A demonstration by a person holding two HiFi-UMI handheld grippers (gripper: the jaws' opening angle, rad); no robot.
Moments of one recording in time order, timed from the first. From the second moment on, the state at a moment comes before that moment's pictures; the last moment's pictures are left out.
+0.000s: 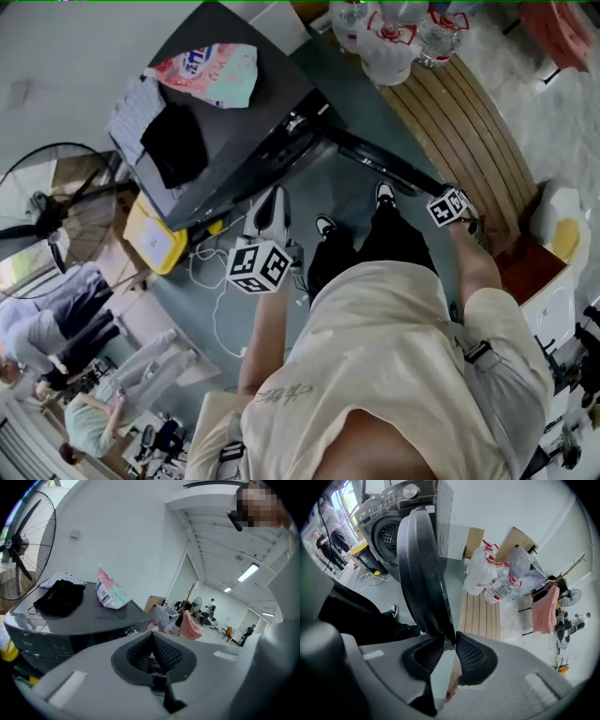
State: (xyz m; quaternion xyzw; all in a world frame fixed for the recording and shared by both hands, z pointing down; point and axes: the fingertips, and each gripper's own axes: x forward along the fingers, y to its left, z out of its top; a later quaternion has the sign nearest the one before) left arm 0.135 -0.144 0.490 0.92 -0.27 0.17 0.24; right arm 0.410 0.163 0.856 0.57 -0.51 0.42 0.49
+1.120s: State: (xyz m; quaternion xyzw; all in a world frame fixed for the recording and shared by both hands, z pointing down) left arm 0.155 -0.134 0.497 0.88 -0.36 0.19 0.25; right arm 0.605 0.031 0.838 0.60 -0.52 0.34 0.50
